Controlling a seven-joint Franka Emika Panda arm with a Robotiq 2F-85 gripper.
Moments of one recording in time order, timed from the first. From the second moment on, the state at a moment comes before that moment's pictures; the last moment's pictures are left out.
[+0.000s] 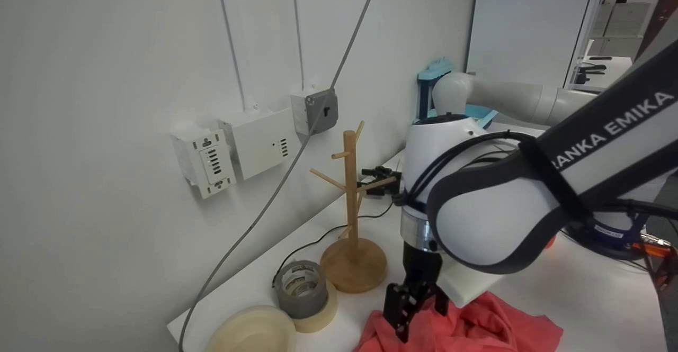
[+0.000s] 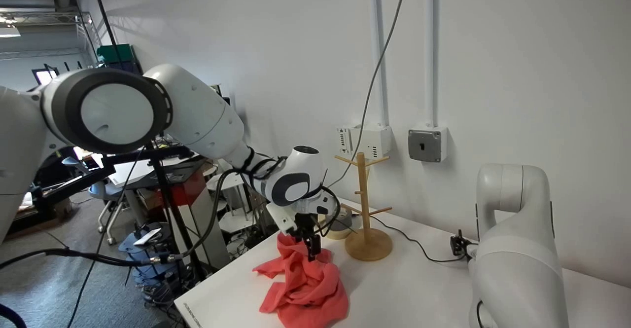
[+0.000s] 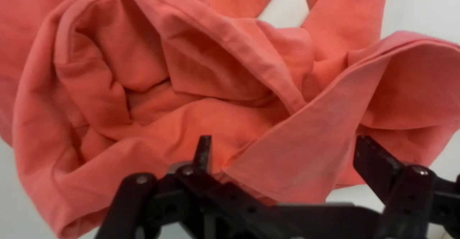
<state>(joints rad) 0.20 0.68 0.09 -1.80 0.16 2.42 0.26</state>
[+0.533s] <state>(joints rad) 0.20 0.72 0.09 -1.76 0.23 2.42 0.31</state>
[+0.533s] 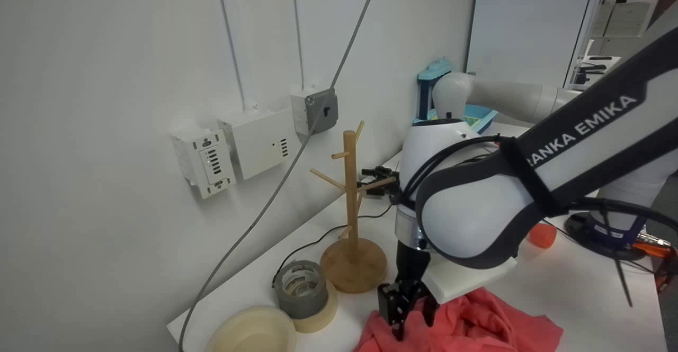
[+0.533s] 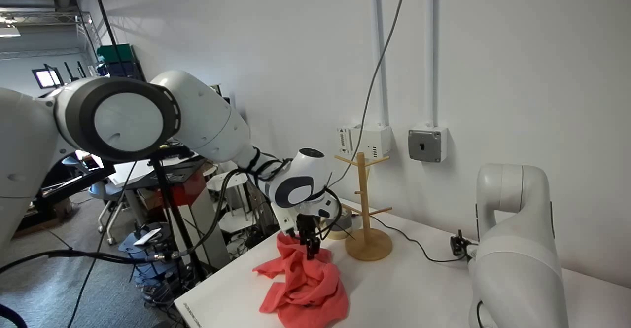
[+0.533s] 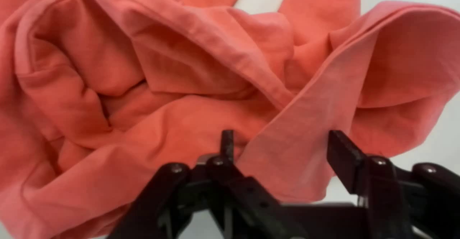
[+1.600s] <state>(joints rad) 0.32 0.72 0.12 -1.70 0.19 2.53 0.33</state>
